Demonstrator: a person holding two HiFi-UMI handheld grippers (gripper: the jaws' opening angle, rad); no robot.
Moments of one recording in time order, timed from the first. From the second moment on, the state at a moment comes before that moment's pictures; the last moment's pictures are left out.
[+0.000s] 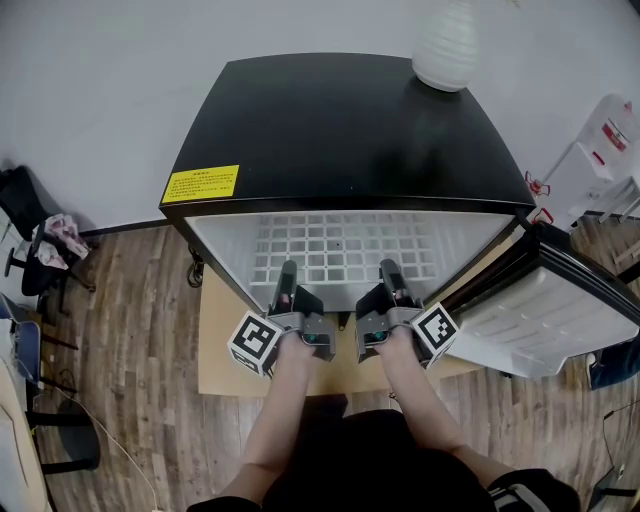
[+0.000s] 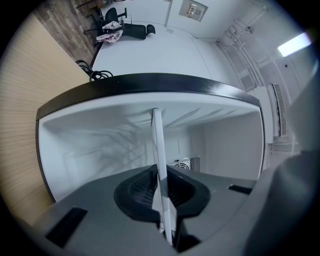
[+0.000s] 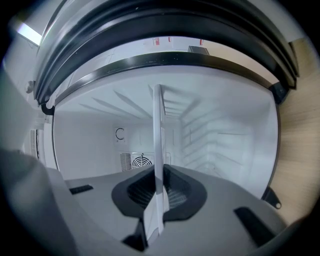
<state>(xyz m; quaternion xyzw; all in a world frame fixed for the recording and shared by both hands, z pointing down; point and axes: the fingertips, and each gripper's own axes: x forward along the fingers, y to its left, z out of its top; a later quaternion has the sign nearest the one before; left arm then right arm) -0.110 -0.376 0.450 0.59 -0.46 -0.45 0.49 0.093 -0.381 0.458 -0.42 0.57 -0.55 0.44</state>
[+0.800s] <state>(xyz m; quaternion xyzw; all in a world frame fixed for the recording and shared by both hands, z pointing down) -0.110 -0.361 0.450 0.60 -0.46 -0.45 0.48 0.093 -0.366 0.457 -0.42 0.58 -0.54 0.44</state>
